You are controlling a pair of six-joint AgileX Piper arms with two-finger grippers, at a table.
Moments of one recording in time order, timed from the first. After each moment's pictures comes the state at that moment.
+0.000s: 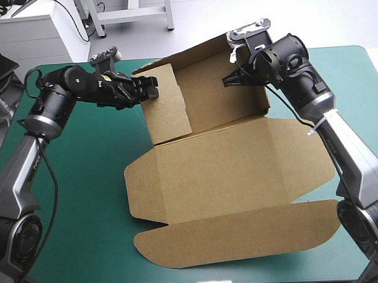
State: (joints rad) left arm -0.25 1.69 -1.66 -0.49 0.93 -0.08; right arm 0.47 1.76 -2.00 -0.30 1.14 0.19
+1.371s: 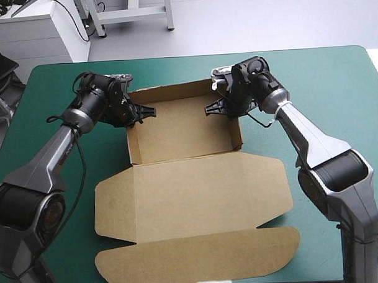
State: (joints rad) left arm -0.32 1.85 -1.66 0.04 1.07 -0.28; right arm 0.42 2.08 -2.01 -0.03 1.21 0.20
